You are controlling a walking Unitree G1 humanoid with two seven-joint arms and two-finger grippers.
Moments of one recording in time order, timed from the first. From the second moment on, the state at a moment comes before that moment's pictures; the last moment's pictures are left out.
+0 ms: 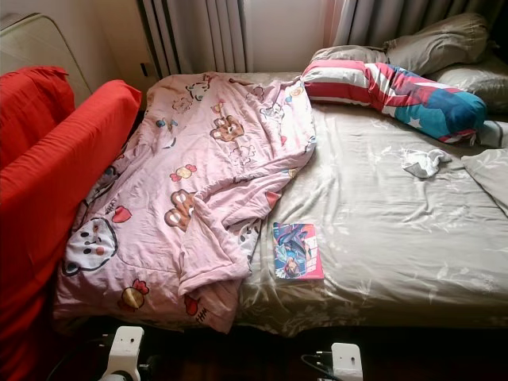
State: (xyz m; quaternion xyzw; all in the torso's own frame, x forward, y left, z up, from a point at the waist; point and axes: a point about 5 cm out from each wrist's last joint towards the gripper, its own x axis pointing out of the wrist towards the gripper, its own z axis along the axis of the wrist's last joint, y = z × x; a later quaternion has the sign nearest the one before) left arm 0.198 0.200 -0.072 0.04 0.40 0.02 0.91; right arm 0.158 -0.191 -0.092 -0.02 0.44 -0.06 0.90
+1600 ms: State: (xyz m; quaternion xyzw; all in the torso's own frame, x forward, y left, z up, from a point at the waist) left arm 0.206 0.193 -0.068 0.02 0.38 0.01 0.92; right arm 0.152 -0.190 -0.095 -0.01 0.45 -0.05 0.89
